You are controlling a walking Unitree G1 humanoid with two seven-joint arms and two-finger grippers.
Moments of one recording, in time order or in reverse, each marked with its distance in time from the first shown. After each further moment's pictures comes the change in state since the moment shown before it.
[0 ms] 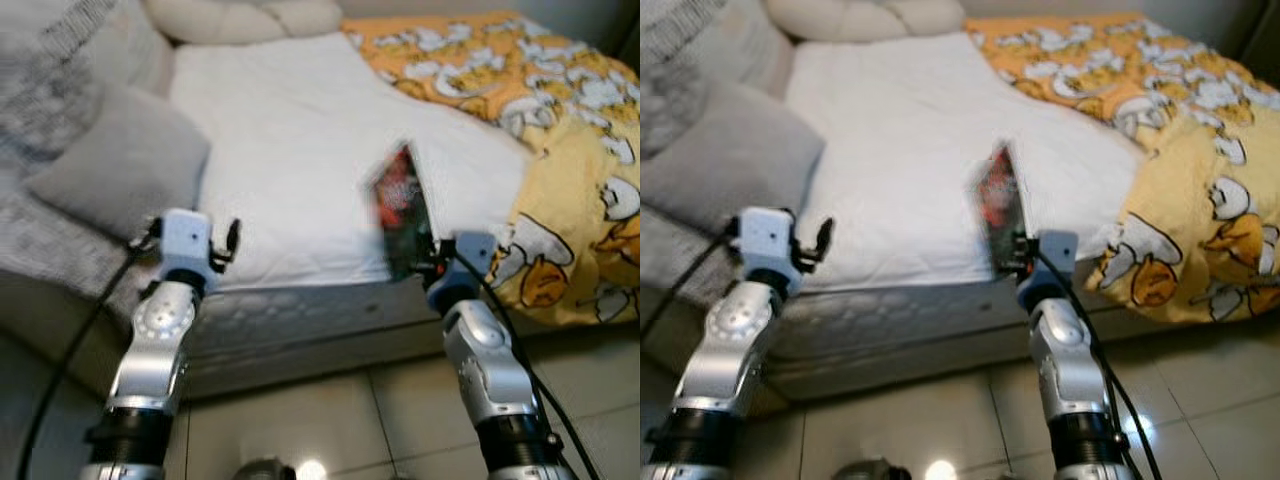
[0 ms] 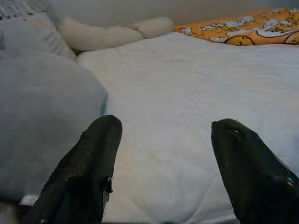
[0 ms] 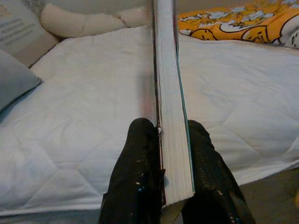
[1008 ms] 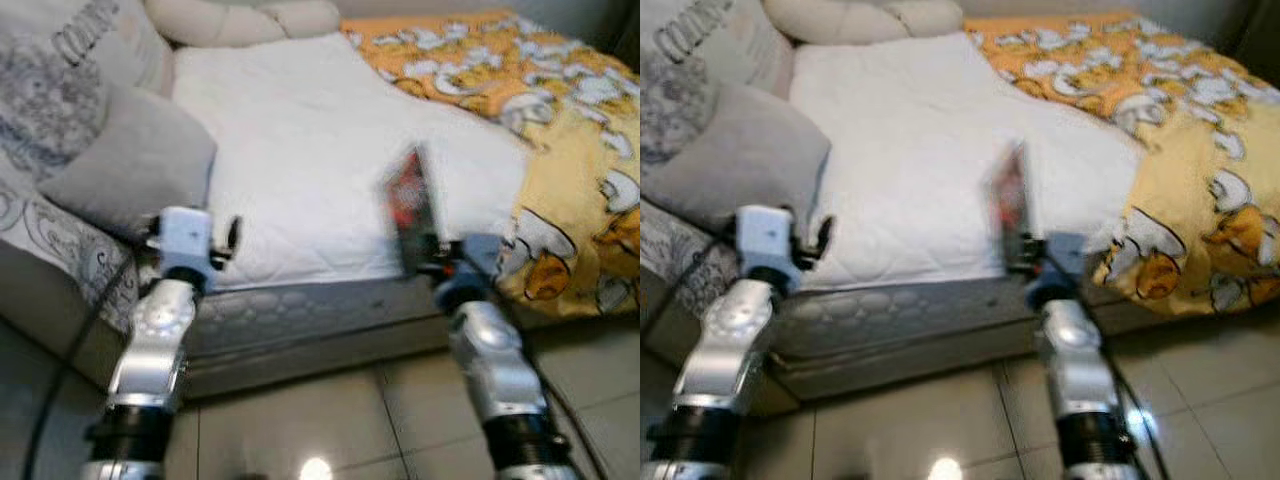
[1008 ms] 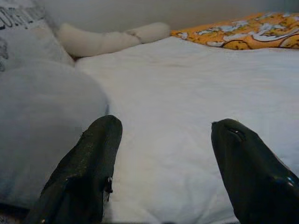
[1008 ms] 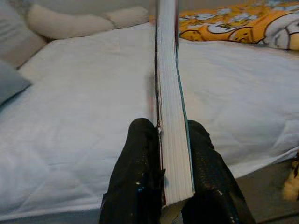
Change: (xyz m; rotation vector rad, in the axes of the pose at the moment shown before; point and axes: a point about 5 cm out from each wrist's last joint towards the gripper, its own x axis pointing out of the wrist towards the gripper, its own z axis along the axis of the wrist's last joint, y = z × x) left arm 0.002 -0.002 0.003 -0.007 -0.018 -0.012; right arm -0.001 -0.010 0.000 -0.011 -0.005 -0.026
